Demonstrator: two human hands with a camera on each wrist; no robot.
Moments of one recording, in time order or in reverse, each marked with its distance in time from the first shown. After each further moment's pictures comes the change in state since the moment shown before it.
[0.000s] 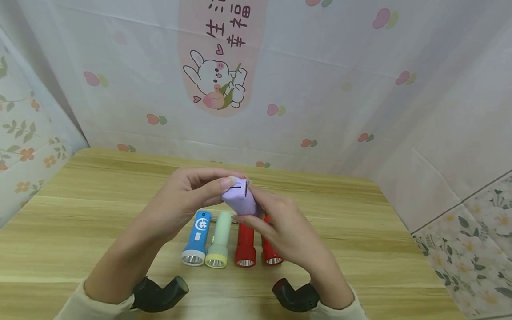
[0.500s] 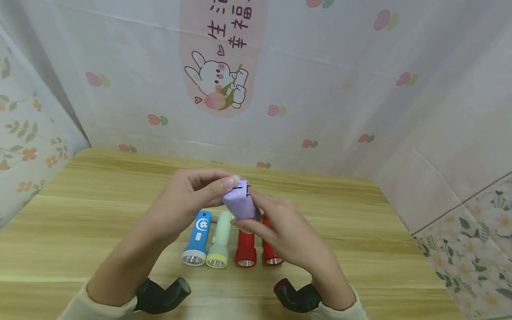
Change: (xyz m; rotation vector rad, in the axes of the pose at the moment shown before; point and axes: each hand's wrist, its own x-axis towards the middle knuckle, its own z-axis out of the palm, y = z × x) left_hand -0.005 0.005 0.002 0.022 0.033 -0.007; right_hand -0.002 -0.001 -0.002 0.033 -0.081 0.019
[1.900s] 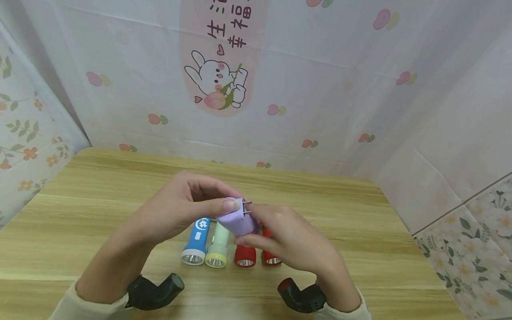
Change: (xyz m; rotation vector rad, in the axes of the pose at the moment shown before) left_hand -0.004 0.000 -0.008 0.048 -0.206 0.017; right_hand -0.006 0.002 -0.009 -0.050 -0.176 -0.077
